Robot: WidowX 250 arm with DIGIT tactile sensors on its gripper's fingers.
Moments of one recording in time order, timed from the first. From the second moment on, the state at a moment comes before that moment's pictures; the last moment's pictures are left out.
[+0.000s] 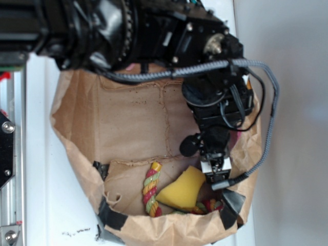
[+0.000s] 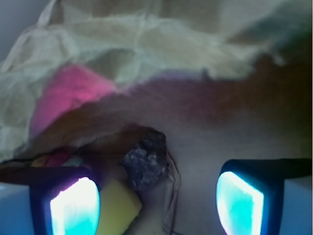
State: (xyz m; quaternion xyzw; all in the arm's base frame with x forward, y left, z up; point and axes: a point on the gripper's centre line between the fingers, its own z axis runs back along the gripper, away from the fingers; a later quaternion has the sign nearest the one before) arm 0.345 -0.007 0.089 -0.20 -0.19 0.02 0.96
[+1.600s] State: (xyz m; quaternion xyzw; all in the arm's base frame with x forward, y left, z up) arm 0.359 -0.033 0.061 -0.21 -0.18 0.00 0.96
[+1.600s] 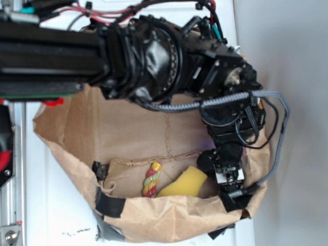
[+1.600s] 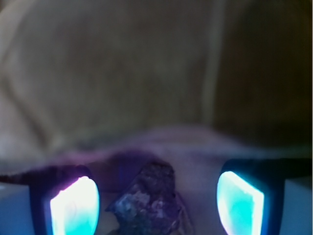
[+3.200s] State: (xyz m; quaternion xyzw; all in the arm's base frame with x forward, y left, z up) arm 0.344 -0.048 0.044 -0.22 -0.15 -0.04 0.96
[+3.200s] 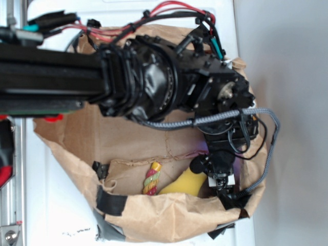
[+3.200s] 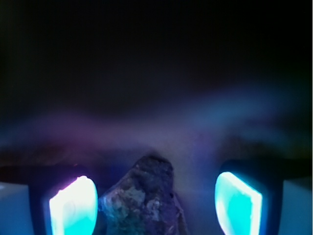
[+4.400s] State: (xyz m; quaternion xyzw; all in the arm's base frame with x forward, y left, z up) arm 0.330 -0.067 0.031 -0.24 -0.15 -0.07 0.96
